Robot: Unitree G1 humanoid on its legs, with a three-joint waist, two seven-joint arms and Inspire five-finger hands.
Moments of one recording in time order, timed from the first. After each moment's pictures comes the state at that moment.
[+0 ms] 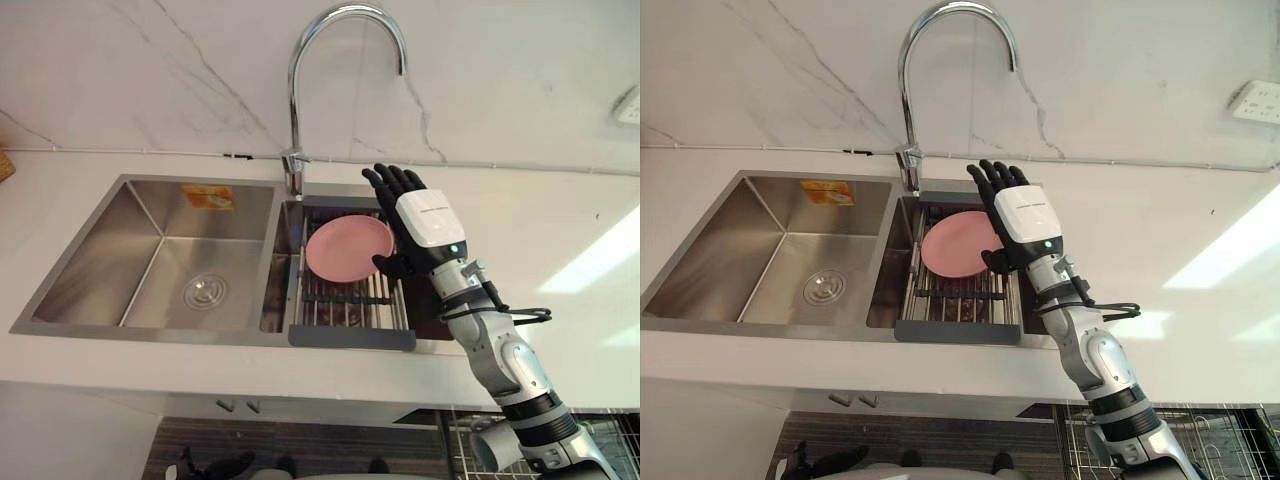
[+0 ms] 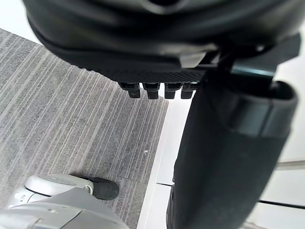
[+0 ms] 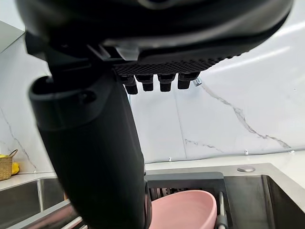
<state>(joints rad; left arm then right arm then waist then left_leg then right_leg) 0.30 0.07 0.17 0.74 -0.06 0.10 0.30 -0.20 -0.45 0.24 -0.14 -0.92 -0.02 -0.05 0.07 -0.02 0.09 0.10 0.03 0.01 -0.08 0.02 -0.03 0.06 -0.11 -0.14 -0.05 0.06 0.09</state>
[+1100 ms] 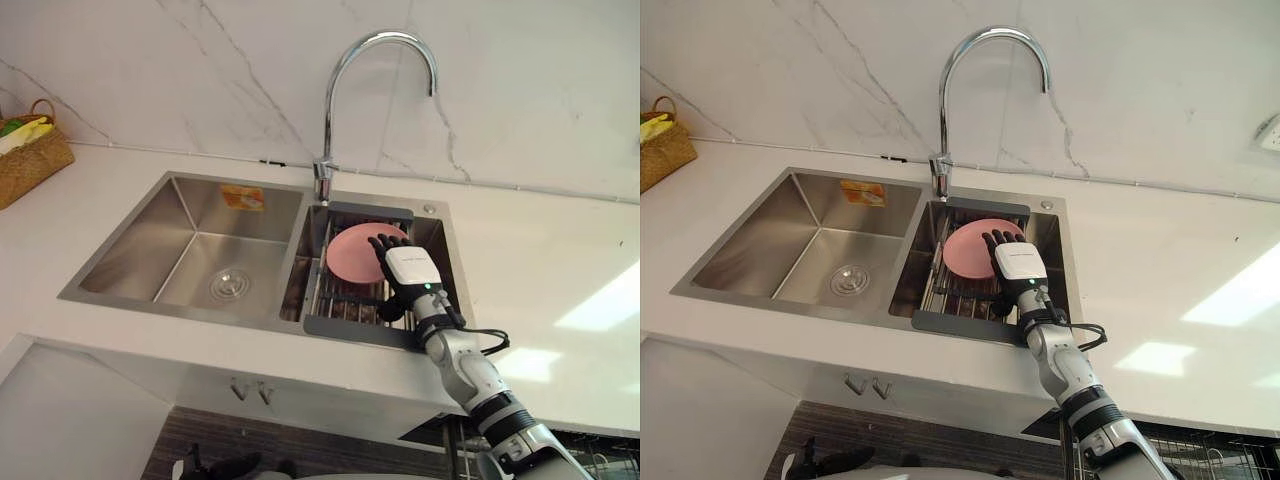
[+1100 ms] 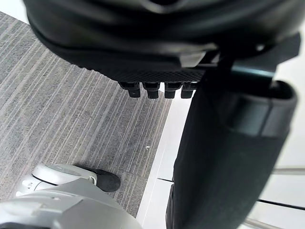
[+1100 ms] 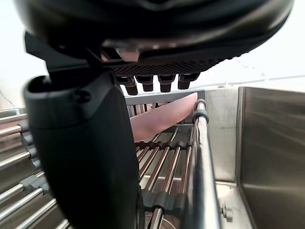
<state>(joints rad) 0.30 0.11 0.09 0.75 -0.08 0.09 0.28 -0.28 -0.34 0.37 0.33 -1.04 0.15 -0.14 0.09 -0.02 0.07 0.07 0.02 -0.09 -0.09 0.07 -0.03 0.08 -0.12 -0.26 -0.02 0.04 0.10</state>
